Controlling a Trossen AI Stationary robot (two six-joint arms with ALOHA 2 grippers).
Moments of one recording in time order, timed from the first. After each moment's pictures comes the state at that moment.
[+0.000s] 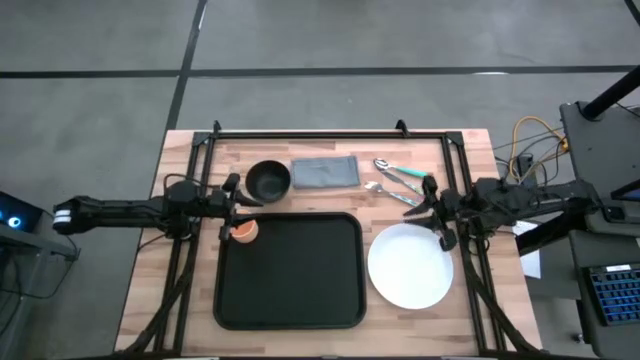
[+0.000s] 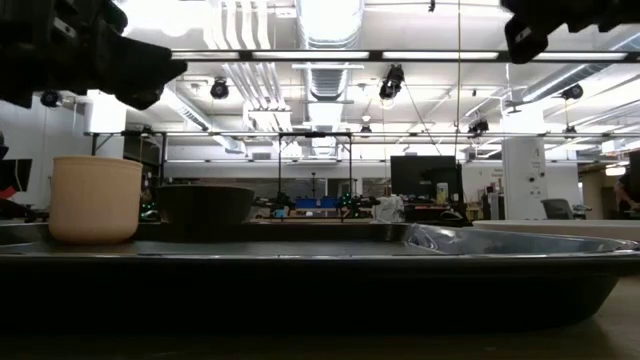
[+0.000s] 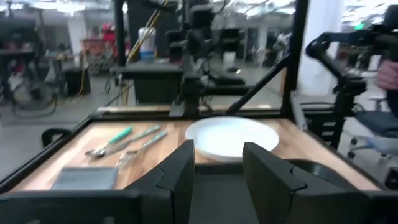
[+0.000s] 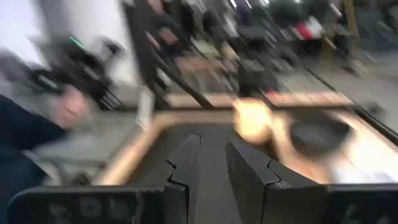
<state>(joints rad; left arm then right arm) 0.13 0.40 0.10 0.38 0.20 -0.01 0.13 0.46 0.43 -0.08 -0.04 0.11</state>
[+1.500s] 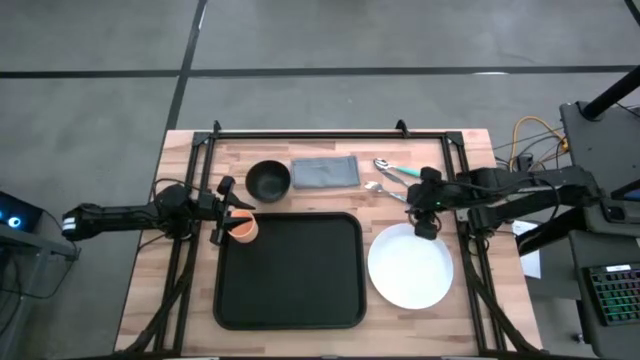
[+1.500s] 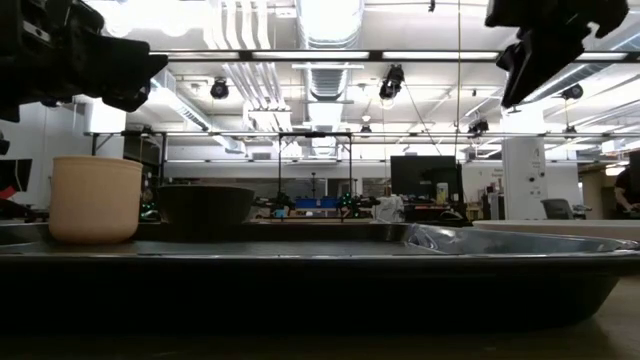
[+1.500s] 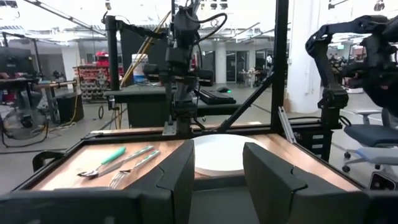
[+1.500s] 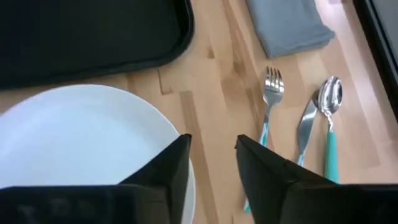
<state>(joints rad) 0.13 0.25 0.01 0.35 0.24 0.00 0.06 0.97 0.91 -0.99 0.21 0.19</state>
